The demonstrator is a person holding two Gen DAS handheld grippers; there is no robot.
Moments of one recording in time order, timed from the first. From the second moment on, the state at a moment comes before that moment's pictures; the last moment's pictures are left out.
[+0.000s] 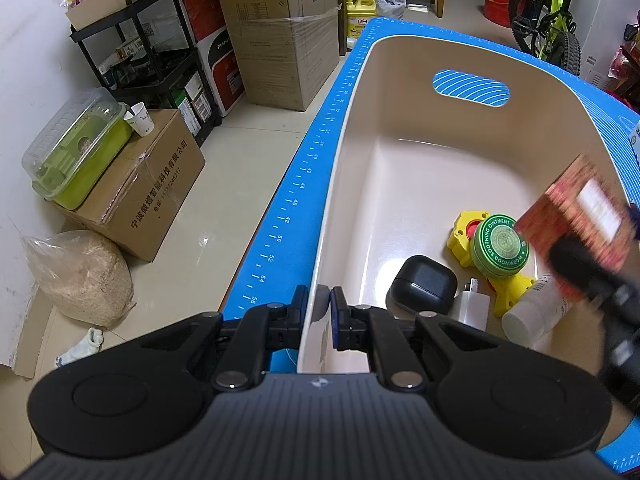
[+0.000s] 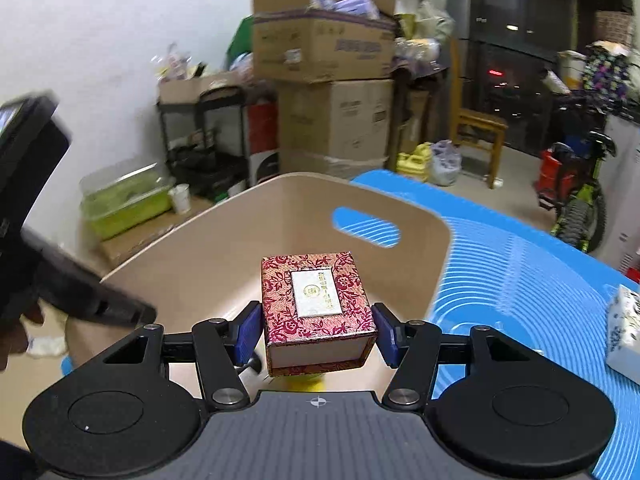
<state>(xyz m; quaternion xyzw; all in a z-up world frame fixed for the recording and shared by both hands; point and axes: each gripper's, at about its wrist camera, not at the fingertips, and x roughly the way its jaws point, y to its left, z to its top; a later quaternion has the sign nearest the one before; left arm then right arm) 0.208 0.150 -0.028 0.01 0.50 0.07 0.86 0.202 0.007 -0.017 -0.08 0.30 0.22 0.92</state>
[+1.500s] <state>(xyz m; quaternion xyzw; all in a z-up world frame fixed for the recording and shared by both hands) 0.209 0.150 -0.029 0.01 0.50 0.06 0.86 0.283 -0.205 -0.096 -0.10 0.40 0.03 0.91</state>
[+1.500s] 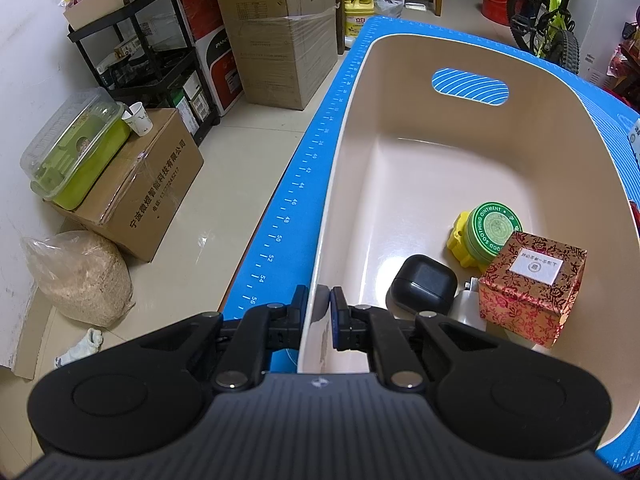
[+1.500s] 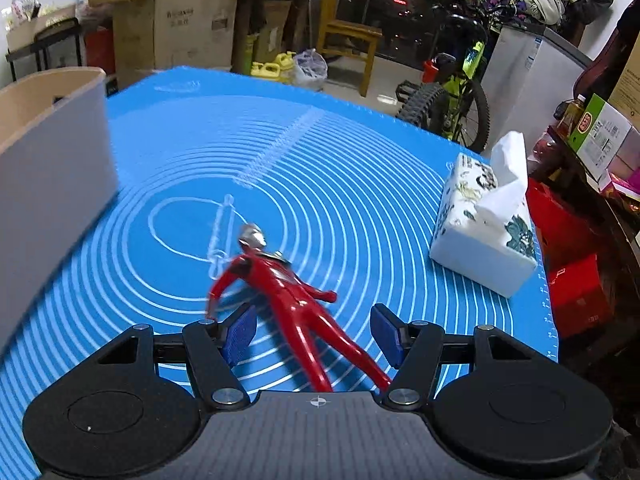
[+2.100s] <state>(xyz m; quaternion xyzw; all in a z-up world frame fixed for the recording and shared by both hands) 0.209 0.149 -0.031 0.01 0.50 0.07 0.86 0.295 -0.199 -0.106 -0.05 0.43 0.06 0.90</state>
